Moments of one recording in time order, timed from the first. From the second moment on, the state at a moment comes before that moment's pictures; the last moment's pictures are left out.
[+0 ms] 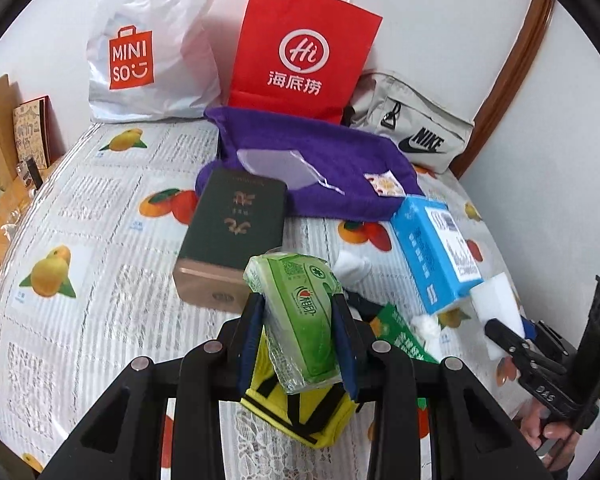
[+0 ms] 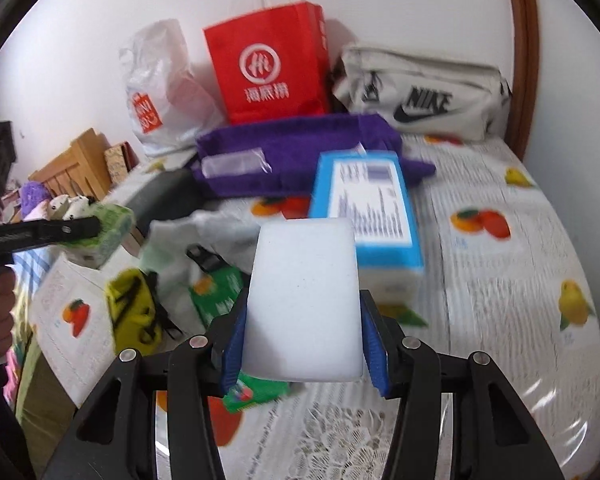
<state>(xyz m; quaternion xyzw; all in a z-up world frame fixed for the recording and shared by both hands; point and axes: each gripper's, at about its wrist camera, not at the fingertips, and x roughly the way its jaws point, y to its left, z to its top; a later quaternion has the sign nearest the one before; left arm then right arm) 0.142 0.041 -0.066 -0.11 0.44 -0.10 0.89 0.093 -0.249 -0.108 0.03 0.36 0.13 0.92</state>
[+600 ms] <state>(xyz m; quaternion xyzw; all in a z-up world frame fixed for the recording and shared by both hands) 0.234 0.045 -0.037 -0.10 0.43 -0.07 0.90 0.230 -0.233 -0.058 0.02 0.36 0.16 0.92</state>
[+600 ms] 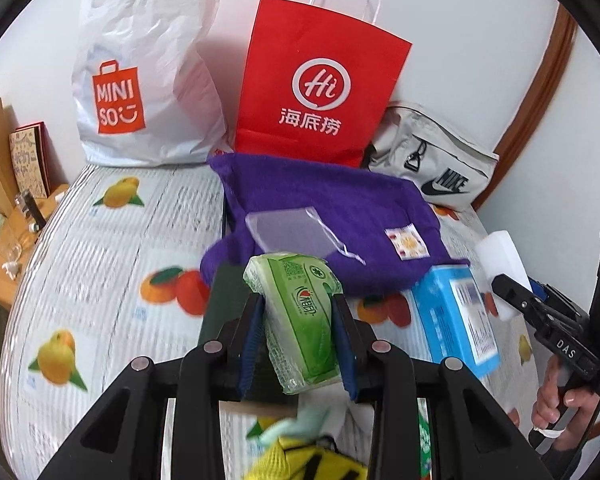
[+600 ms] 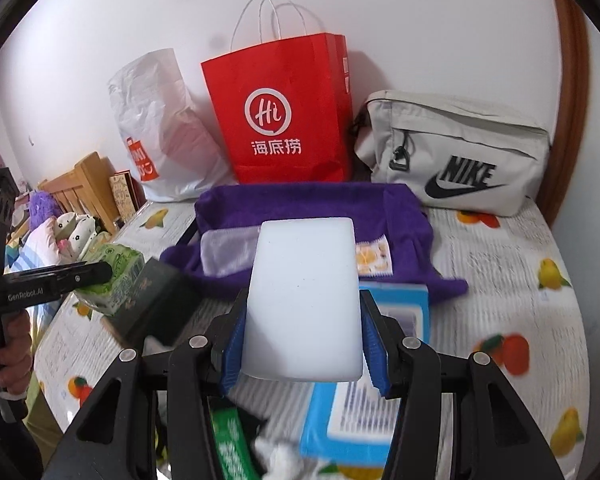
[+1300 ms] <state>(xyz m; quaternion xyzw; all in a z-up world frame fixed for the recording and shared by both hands) 0.365 0.047 -0.074 -0.11 0.46 -0.05 0.88 0.395 -0.230 -0.097 -0.01 0.40 0.16 0.90</state>
